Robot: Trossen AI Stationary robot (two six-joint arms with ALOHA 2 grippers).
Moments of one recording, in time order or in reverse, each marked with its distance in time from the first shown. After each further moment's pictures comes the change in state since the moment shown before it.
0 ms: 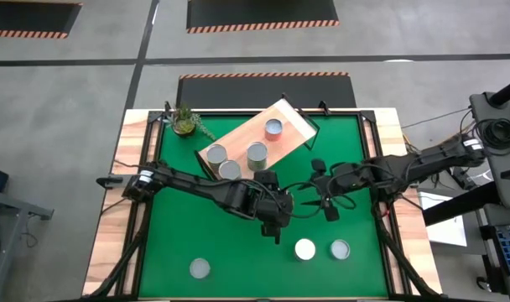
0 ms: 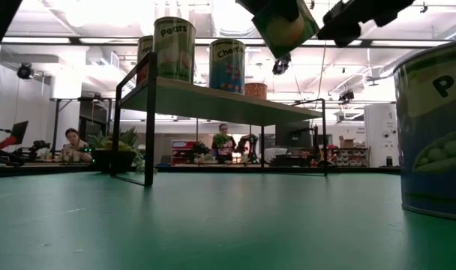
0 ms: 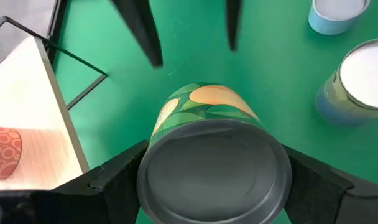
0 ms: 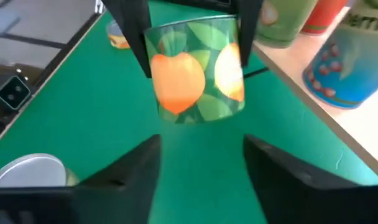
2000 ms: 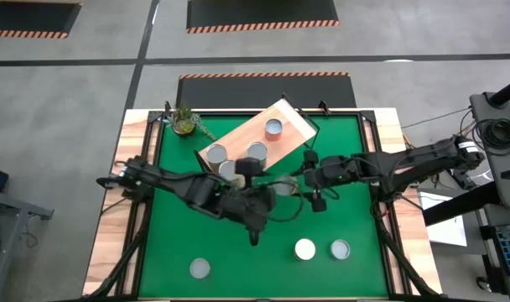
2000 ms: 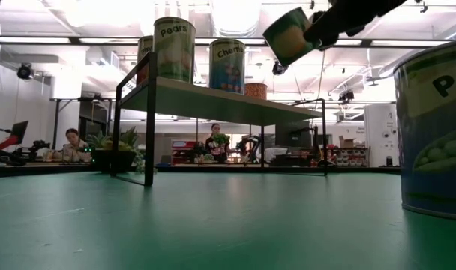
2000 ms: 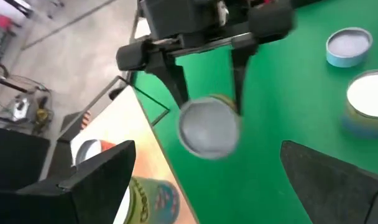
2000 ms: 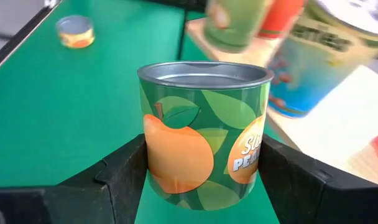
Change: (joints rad) left arm -0.087 -0.170 0.037 -0.062 -0.214 0.114; right arm -0.105 0.103 0.059 0.036 0.029 -0.082
